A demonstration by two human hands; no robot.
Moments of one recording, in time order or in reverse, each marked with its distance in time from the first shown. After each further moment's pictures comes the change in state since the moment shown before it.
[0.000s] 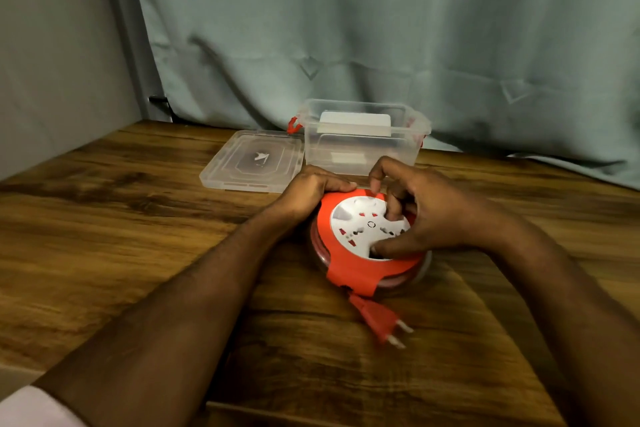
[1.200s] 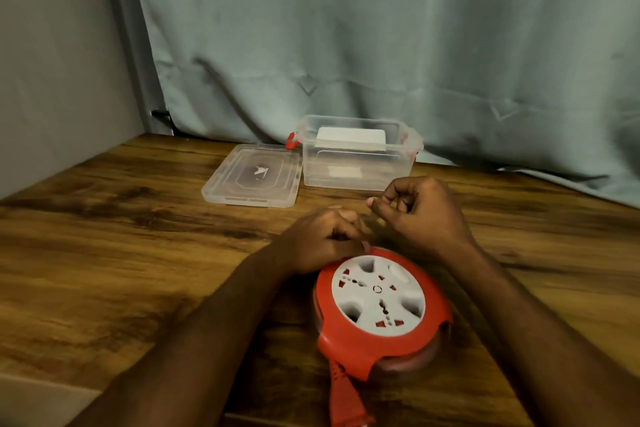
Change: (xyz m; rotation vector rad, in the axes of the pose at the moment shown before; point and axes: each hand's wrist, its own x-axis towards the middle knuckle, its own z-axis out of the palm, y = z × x) left_hand -0.040 0.008 0.009 0.560 -0.359 0.403; right_hand 0.019 0.023 0.032 0.151 0.522 0.179
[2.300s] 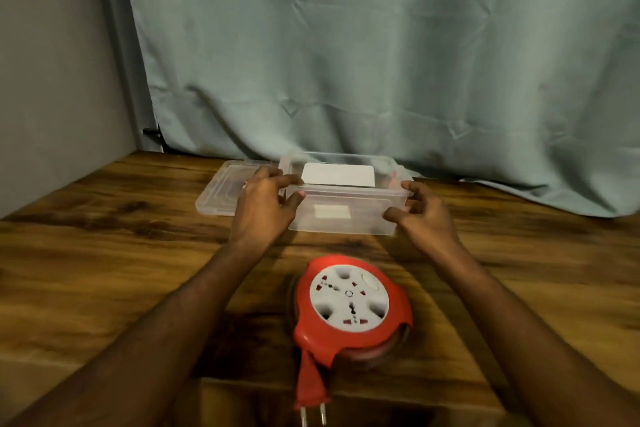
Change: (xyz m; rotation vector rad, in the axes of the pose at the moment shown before) left_hand -0.010 0.014 -0.040 0.319 0.663 -0.378; right_hand -0.020 0.007 -0.041 0.342 0.146 0.358
